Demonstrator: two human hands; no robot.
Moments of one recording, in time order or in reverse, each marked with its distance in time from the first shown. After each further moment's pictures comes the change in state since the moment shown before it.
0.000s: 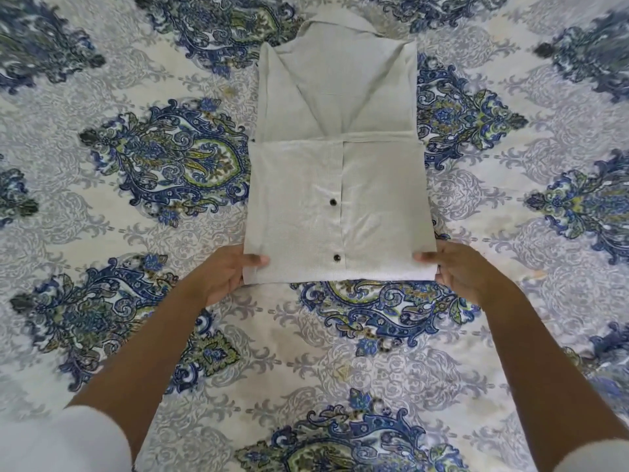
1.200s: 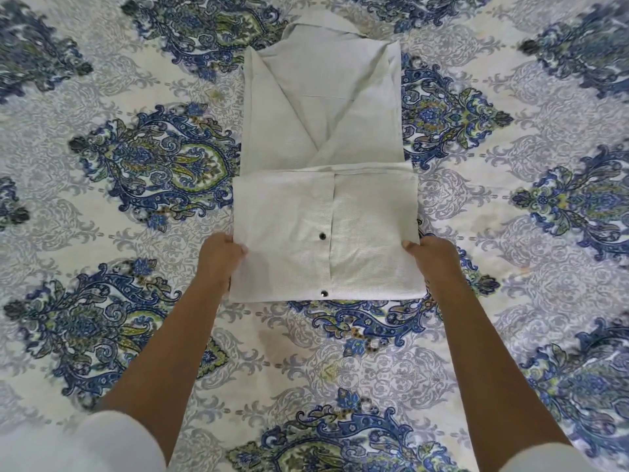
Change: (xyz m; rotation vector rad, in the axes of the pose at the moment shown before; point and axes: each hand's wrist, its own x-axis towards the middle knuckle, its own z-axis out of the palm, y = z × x) left_hand 0.013 0.018 0.030 0.504 0.660 0.060; right_hand 0.014 0.001 0.020 -0.494 0.540 -0.020
